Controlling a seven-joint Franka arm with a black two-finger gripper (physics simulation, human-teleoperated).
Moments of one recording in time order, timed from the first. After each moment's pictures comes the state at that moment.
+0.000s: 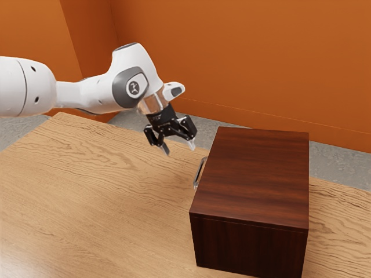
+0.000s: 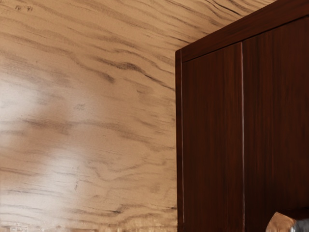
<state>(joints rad) 0.14 0.29 -0.29 -1.76 -0.27 2.12 -0.22</state>
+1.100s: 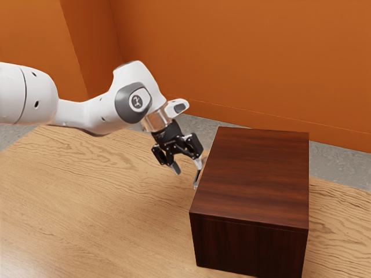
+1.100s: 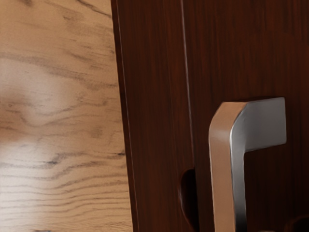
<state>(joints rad) 0.15 0.26 -0.34 -1.89 -0.45 2.19 -0.06</state>
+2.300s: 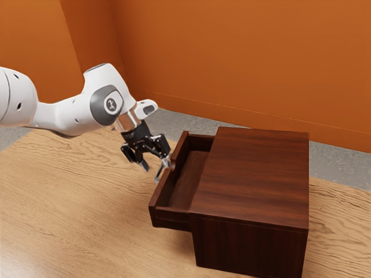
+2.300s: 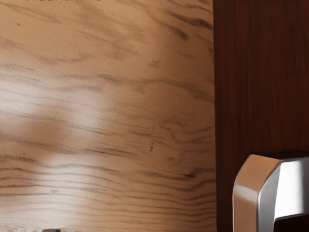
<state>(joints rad) 0.07 0.17 -0.11 -2.02 -0.42 2.22 0.00</state>
